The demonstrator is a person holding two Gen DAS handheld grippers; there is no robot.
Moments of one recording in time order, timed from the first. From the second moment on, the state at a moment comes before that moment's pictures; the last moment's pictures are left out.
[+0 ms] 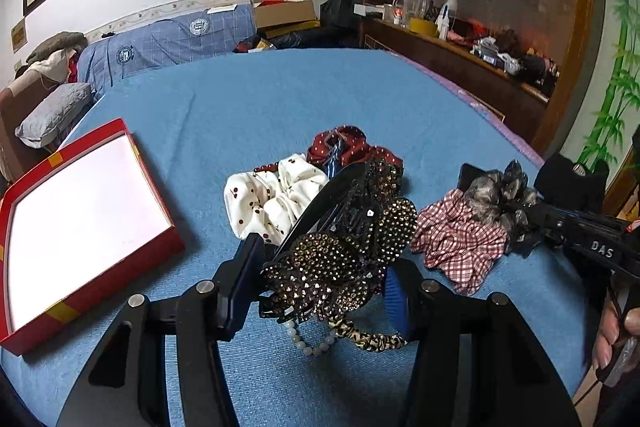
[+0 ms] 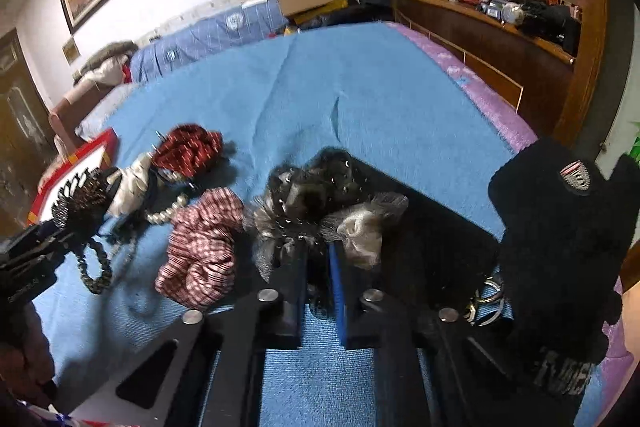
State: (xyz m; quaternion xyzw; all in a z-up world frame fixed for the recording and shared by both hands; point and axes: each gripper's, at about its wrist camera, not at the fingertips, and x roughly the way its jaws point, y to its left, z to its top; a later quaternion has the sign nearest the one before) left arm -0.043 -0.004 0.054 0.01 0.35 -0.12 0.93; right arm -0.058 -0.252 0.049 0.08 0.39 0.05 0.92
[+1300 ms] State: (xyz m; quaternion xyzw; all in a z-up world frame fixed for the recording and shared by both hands) left arm -0.061 0.023 0.065 0.00 0.33 -0.08 0.94; right arm -0.061 -0.234 0.069 0.04 0.35 0.04 0.94
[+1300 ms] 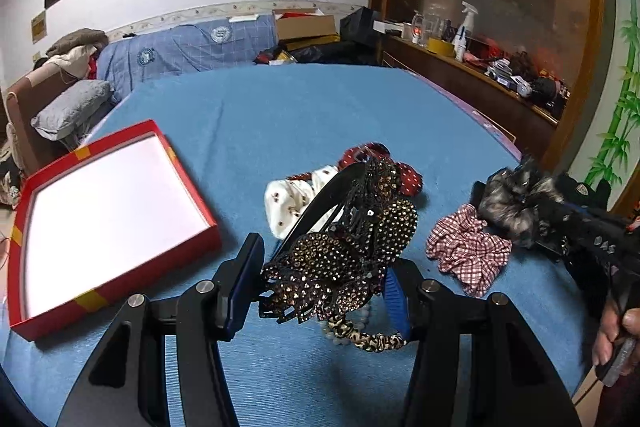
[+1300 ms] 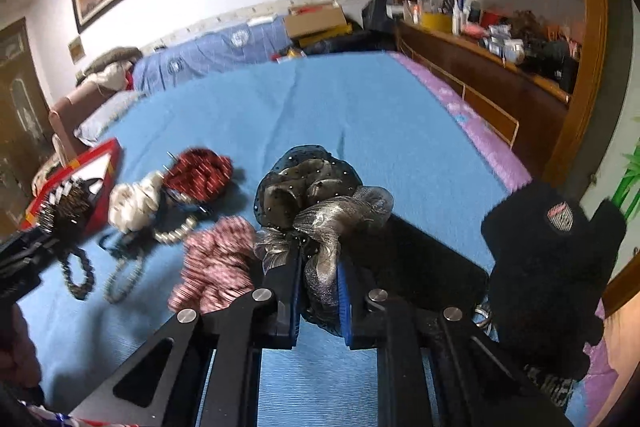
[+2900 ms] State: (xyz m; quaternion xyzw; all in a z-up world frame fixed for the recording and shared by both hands) left arm -0.071 0.230 0.085 -0.09 0.31 0.10 0.94; right arm -0.011 0.029 0.114 -0.03 0.36 0.29 0.88
